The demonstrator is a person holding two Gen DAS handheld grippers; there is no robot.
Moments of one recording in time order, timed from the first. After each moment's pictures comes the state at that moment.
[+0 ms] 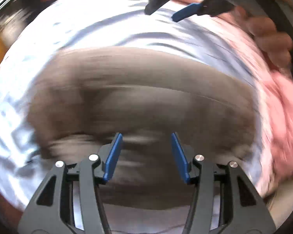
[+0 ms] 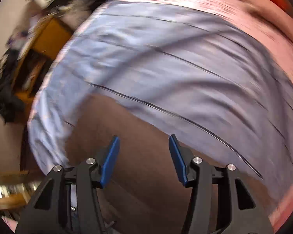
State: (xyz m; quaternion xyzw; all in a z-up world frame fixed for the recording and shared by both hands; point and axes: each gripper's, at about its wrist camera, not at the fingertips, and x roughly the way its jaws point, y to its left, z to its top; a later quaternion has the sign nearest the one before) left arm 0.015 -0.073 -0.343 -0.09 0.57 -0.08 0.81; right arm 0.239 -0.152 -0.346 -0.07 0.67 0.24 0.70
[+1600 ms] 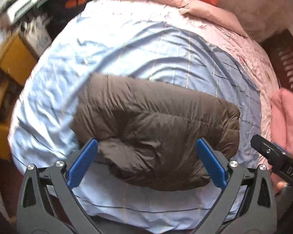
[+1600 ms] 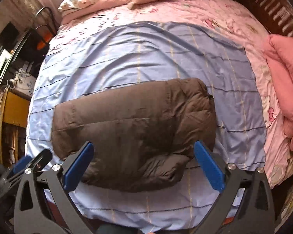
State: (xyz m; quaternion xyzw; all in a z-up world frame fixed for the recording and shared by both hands) left arm 0.038 -0.004 -0.203 -0.08 0.57 0.04 0.81; right arm 0.034 -0.228 -0.224 0.06 0.60 0.00 0.80
